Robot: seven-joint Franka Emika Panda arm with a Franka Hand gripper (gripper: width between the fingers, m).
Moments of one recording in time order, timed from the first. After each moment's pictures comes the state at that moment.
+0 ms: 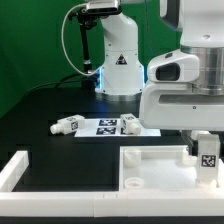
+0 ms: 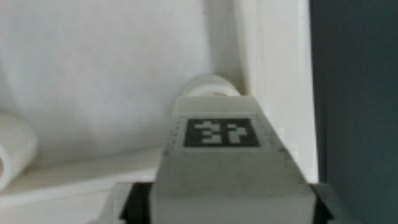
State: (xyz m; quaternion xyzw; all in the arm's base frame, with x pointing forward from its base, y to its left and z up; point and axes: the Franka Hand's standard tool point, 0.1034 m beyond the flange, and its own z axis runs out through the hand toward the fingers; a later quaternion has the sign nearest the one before) arm 0.648 0.110 0.079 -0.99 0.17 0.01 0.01
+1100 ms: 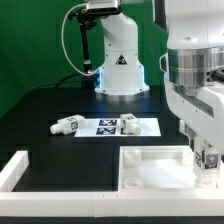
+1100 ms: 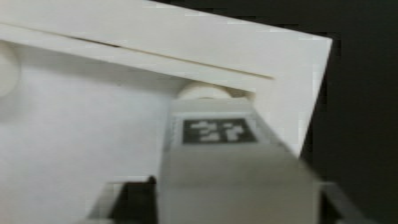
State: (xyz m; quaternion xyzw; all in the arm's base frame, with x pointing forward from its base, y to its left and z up) arm 0.645 0.103 0.077 -0.78 0.62 0.02 0.04
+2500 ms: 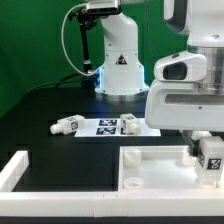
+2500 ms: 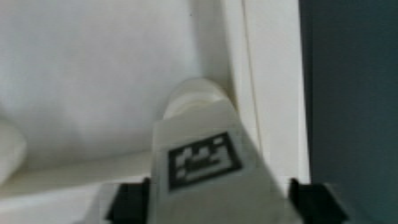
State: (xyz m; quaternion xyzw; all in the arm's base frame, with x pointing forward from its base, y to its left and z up) arm 0.646 0.118 0.076 -0.99 0.14 -0.01 0.00
